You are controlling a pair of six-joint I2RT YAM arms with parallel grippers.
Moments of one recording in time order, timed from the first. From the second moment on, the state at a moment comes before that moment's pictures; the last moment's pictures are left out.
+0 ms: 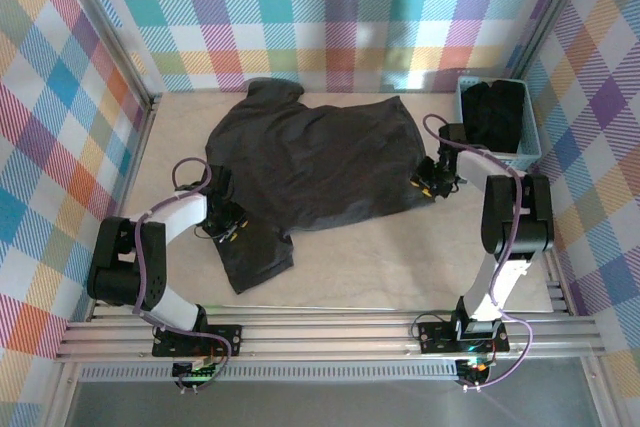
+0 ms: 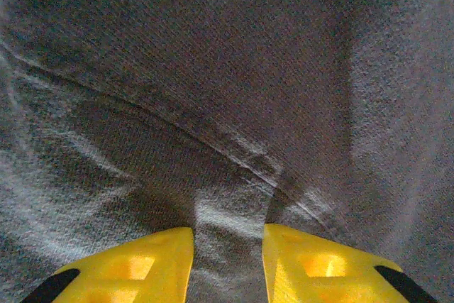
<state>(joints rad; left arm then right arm) -0.14 1.53 0.79 -0.58 0.11 -1.02 0.05 1.86 1.17 -0.59 -0.24 0.64</state>
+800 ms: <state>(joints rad) 0.11 1.33 0.76 -0.70 0.09 -0.86 0.10 1.39 0.92 -0.71 -0.30 0.69</state>
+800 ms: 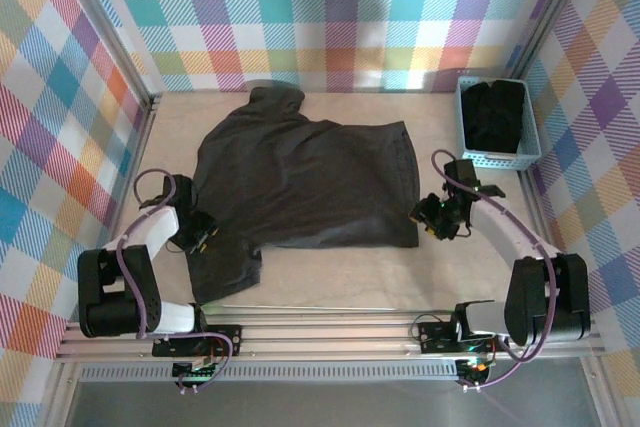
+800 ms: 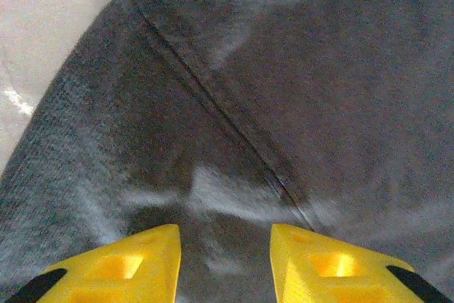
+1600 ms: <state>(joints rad) 0.19 1.70 1.10 -0.65 0.25 -0.79 0.13 1.88 1.34 -0.50 -0.32 0.73</state>
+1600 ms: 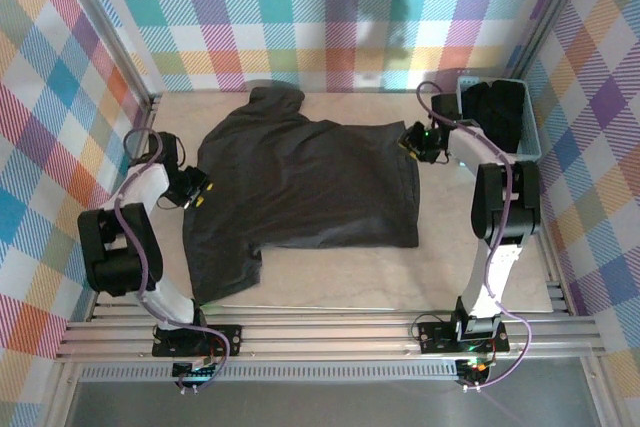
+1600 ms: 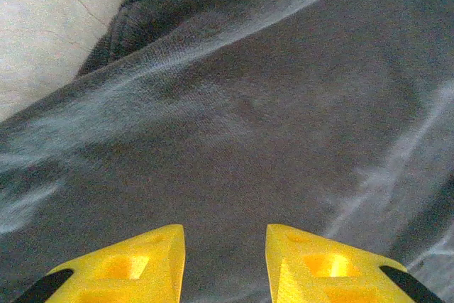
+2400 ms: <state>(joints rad) 0.03 1.24 0.76 -0.80 0.12 -0.88 0.23 1.19 0.62 -0.59 -0.15 0.81</state>
